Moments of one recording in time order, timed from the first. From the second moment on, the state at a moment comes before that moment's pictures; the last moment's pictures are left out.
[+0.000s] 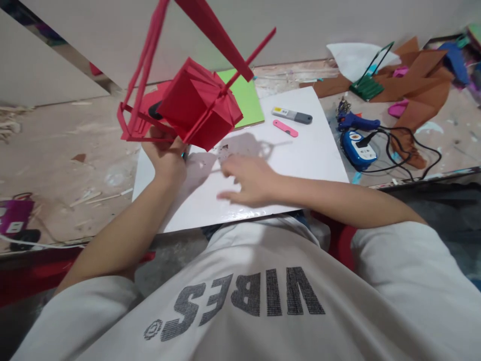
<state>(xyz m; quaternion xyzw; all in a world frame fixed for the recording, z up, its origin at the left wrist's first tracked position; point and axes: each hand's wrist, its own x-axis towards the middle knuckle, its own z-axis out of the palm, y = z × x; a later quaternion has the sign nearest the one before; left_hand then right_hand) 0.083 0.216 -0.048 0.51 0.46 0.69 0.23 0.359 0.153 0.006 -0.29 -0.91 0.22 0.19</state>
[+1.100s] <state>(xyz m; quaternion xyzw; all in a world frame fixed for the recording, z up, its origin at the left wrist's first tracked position) 0.145 0.208 -0.040 0.55 0.46 0.64 0.27 0.307 0.127 -0.002 0.09 -0.97 0.04 0.22</state>
